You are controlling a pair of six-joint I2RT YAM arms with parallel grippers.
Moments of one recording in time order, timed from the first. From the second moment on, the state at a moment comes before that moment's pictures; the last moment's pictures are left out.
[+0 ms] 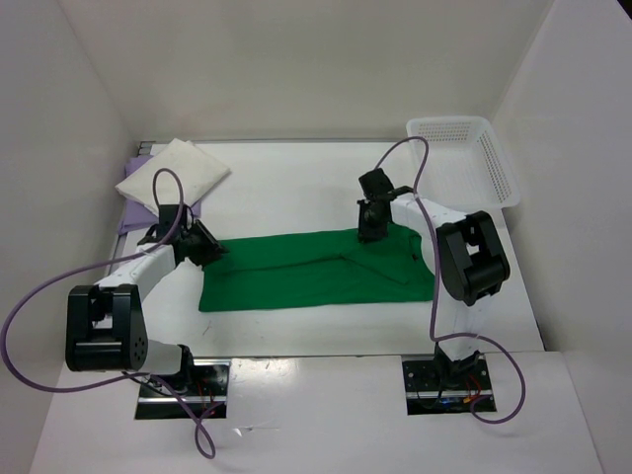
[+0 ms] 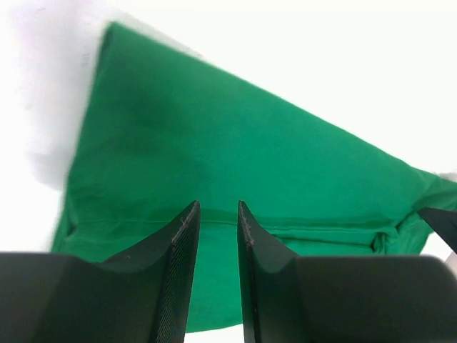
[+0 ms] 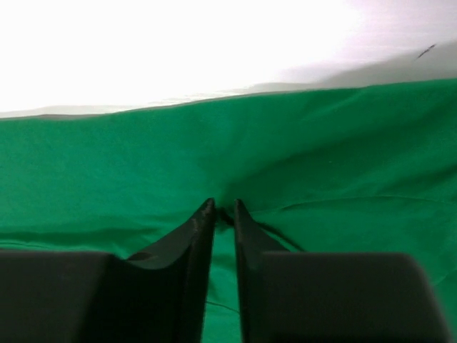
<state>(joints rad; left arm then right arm) 0.06 1.38 0.72 -0.27 0.24 -0.72 0.39 1.87 1.26 -0.52 0.00 0.47</state>
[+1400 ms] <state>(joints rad) -0.02 1.54 0.89 -0.21 0.27 -0.74 0.42 1.57 1.08 -0.64 -0.26 0.61</state>
